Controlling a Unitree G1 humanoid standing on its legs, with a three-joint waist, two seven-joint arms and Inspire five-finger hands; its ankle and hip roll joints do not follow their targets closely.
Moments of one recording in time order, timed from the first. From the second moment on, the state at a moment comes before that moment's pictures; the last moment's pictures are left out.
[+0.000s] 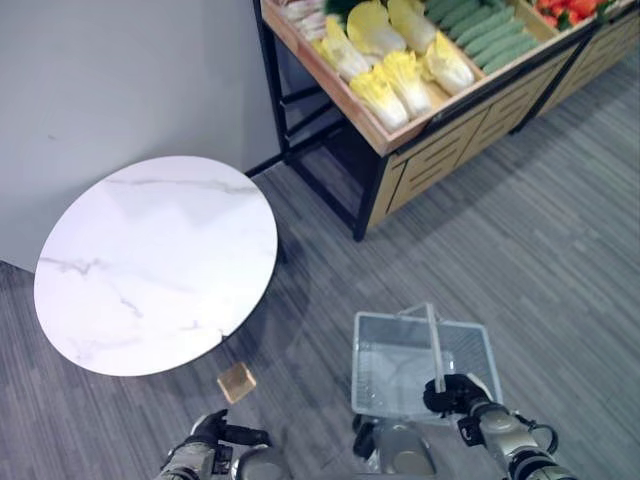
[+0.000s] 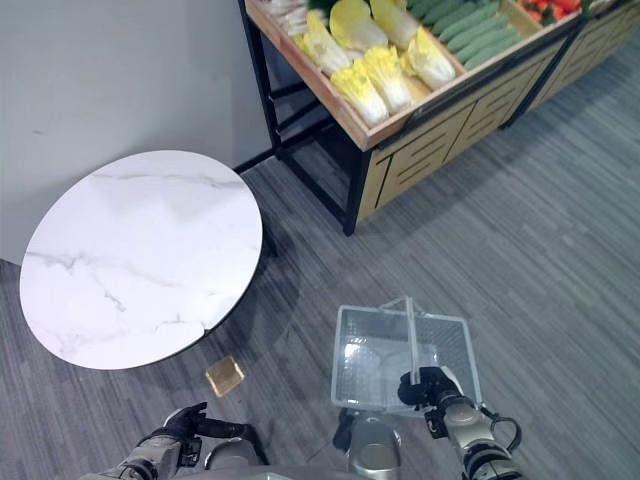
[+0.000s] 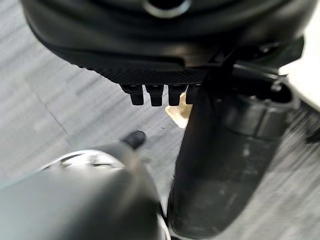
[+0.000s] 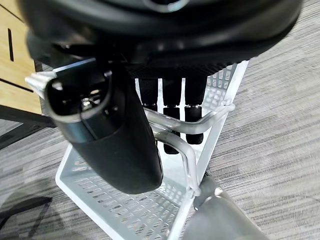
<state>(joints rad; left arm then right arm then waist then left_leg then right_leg) -0.13 0.24 -0.11 1.28 -0.16 0.01 0.04 -0.11 -0.37 0.23 1.05 0.09 0.02 0.00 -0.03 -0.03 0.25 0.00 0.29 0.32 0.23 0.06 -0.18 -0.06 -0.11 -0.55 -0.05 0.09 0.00</state>
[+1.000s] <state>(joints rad) -0.10 0.29 -0.15 1.25 -0.18 0.00 0.04 -0.16 -0.26 0.23 1.05 0.09 0.02 0.00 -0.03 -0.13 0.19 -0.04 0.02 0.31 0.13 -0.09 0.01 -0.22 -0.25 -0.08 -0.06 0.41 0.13</state>
